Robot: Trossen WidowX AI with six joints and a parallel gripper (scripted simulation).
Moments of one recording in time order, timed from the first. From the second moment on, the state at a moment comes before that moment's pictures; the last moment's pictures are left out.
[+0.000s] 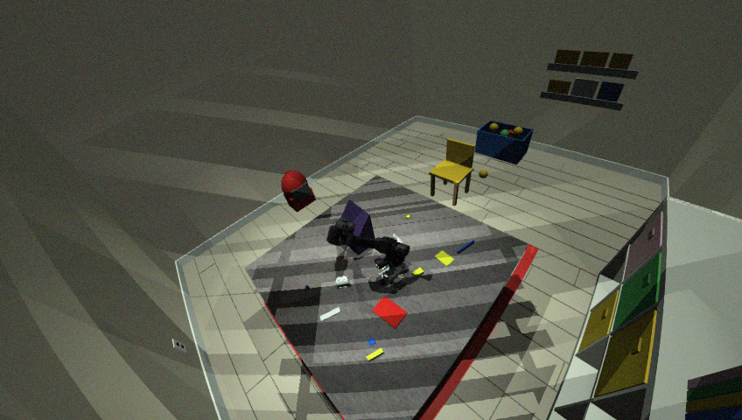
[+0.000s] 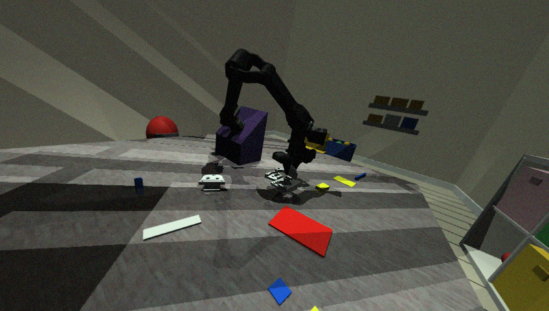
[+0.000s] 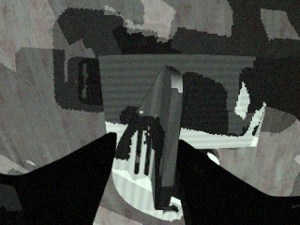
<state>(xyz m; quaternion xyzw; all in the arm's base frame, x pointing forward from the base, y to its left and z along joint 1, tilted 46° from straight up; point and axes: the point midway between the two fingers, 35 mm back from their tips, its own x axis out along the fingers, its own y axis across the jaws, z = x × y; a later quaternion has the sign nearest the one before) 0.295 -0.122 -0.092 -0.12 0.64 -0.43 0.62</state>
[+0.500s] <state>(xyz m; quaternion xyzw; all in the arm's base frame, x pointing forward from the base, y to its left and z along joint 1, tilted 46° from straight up) 0.294 -0.125 -0.094 -0.12 0.64 -0.43 0.62</state>
